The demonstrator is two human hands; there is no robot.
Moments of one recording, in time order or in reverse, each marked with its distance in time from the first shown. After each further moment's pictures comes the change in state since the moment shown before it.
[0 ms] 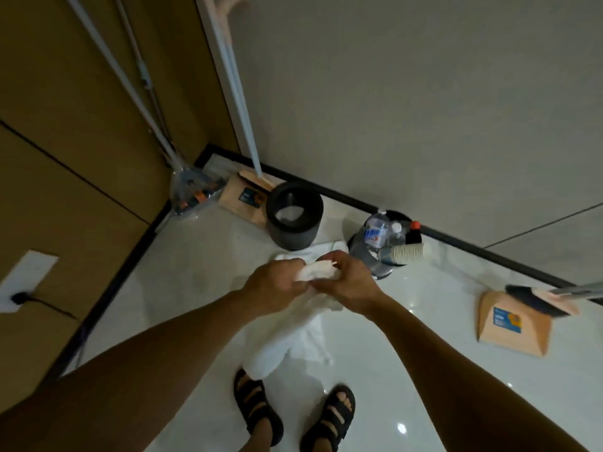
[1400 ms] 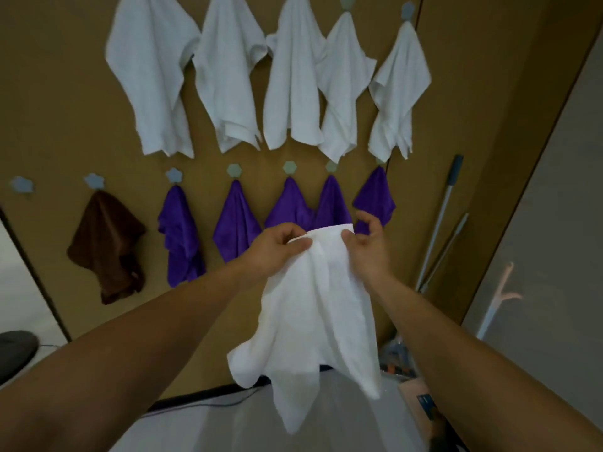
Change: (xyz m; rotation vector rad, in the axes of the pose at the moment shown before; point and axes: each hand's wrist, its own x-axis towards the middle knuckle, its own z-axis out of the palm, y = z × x) left_hand -0.593 0.074 -0.242 -0.457 1.360 -0.118; right_hand -0.331 -0.467 0.160 0.303 -0.159 -0.958
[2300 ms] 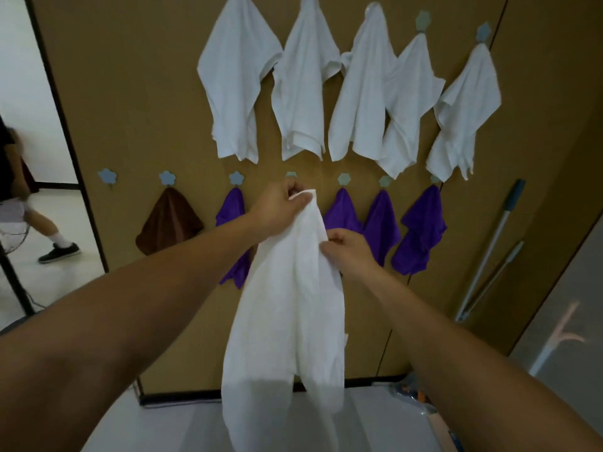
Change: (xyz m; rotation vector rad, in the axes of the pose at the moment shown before) left_hand -0.001 0.038 -0.130 0.289 0.265 0.089; right_hand -0.029 -0.057 0.128 0.034 -0.379 0.034
